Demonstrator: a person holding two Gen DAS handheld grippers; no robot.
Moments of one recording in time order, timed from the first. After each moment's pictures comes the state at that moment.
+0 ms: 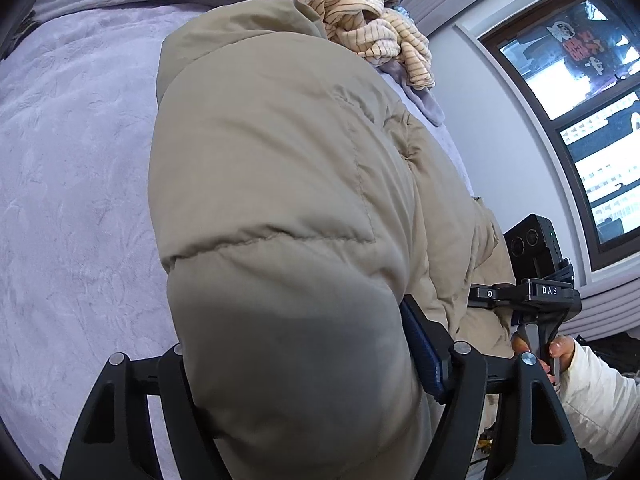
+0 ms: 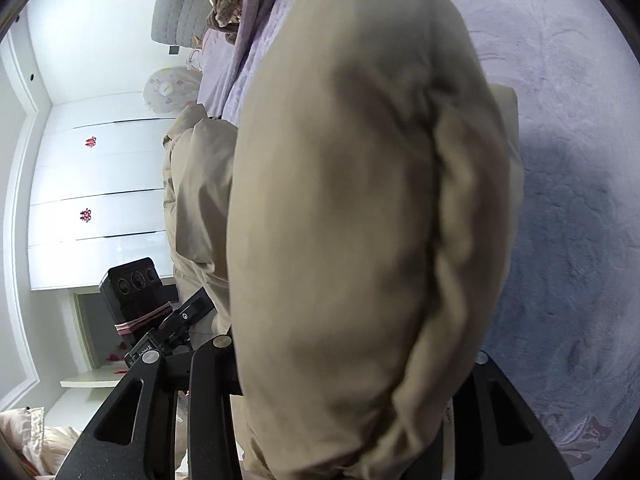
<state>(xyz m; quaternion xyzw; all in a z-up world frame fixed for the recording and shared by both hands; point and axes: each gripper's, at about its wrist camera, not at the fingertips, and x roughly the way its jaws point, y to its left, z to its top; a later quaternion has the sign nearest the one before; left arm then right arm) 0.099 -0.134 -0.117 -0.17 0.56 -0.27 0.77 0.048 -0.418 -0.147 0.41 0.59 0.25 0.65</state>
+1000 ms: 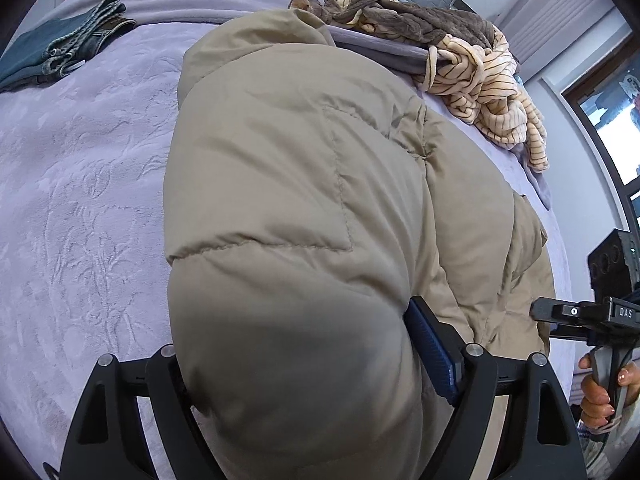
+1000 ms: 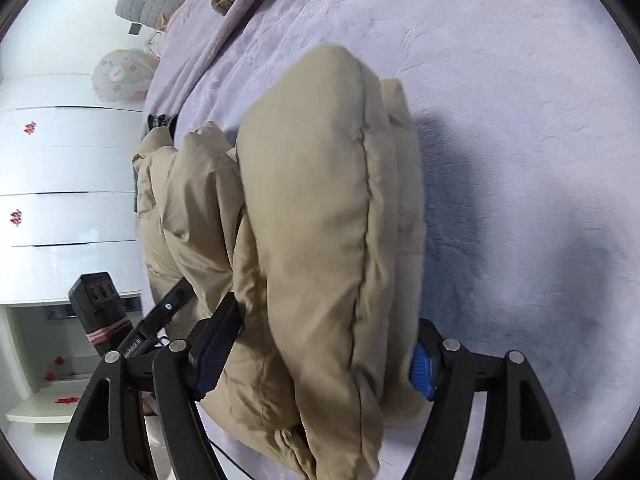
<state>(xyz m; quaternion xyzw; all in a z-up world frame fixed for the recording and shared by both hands) 0.231 0.075 -0.176 -0.15 0.54 -0.14 0.81 0.167 -0.269 -0.156 0.28 0.62 0.14 0.72</state>
